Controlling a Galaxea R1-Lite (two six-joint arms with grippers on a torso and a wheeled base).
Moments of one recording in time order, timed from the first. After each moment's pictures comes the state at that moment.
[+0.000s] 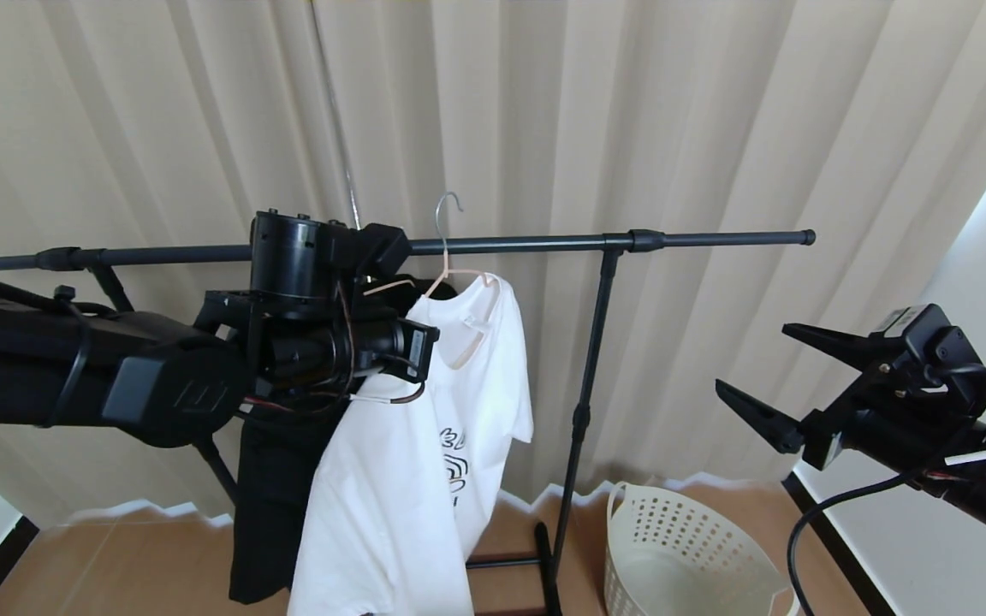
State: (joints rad) left arm -0.48 1.86 -1.11 -0.33 -0.05 0.02; right arm 0.17 1.62 -0.31 -1.23 0.33 -0.29
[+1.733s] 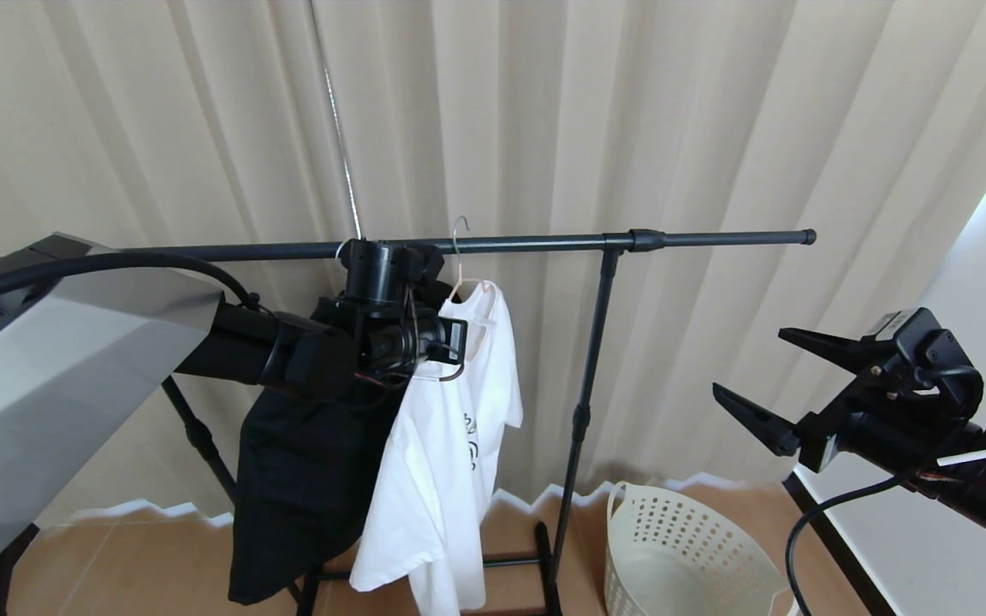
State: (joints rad) left arm -0.45 2.18 -1.42 -0.33 0.00 -0.06; right arm 0.17 1.63 -0.31 -1.24 0.33 -0.29
